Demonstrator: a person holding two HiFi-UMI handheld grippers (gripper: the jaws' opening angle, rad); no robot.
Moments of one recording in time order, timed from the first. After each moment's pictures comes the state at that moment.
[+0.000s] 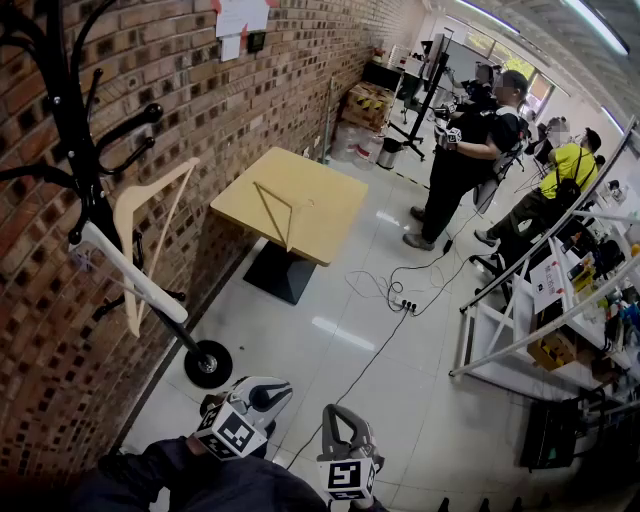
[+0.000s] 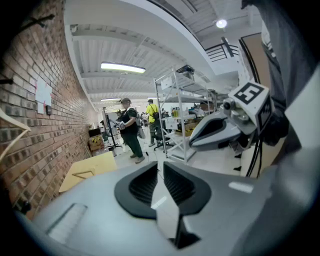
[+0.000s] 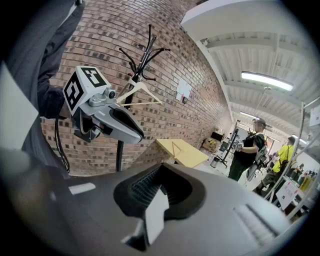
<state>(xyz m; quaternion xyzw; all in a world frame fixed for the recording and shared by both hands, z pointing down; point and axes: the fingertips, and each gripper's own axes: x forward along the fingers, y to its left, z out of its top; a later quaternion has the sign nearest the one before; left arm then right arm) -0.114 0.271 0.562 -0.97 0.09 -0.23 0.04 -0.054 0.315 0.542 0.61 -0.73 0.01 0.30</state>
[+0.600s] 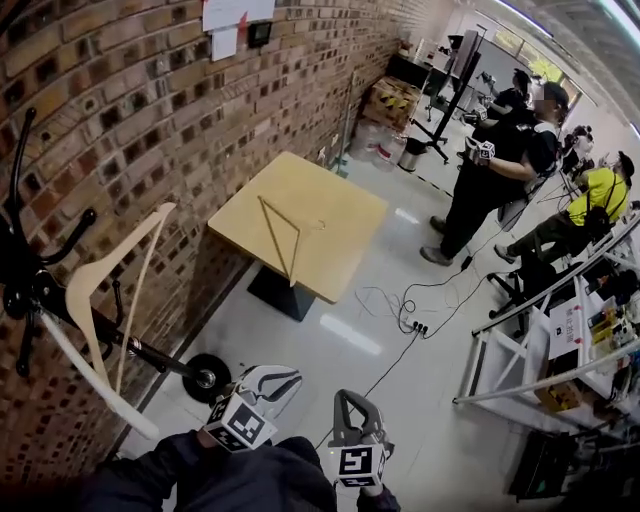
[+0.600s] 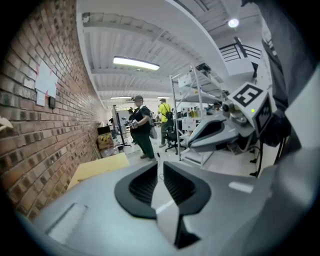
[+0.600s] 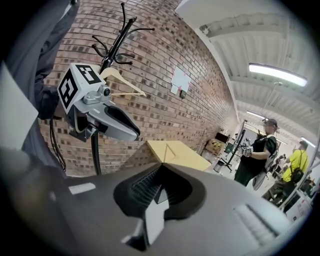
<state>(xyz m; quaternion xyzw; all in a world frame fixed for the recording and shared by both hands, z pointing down) -0.038 0.070 0.546 -0.97 0.14 -0.22 0.02 0.028 0.105 0.541 0.59 -0.75 0.01 0.30</state>
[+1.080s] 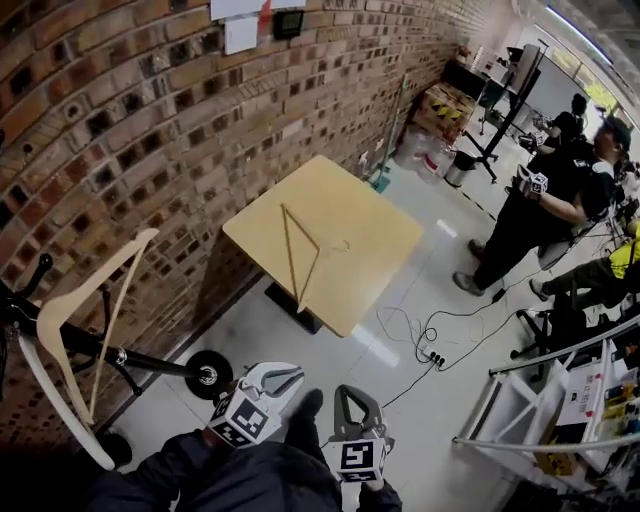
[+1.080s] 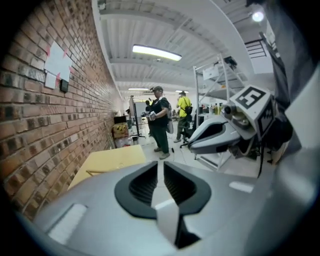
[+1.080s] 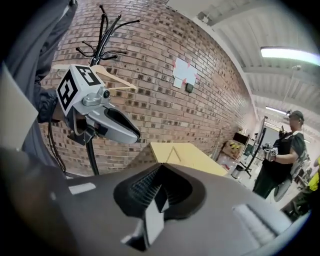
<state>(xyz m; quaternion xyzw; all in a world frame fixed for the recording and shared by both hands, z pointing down) 0.014 -0.056 0.580 -0.95 0.22 -0.23 -0.03 0.081 -0.035 0.573 0.51 -0.81 0.02 0.30</state>
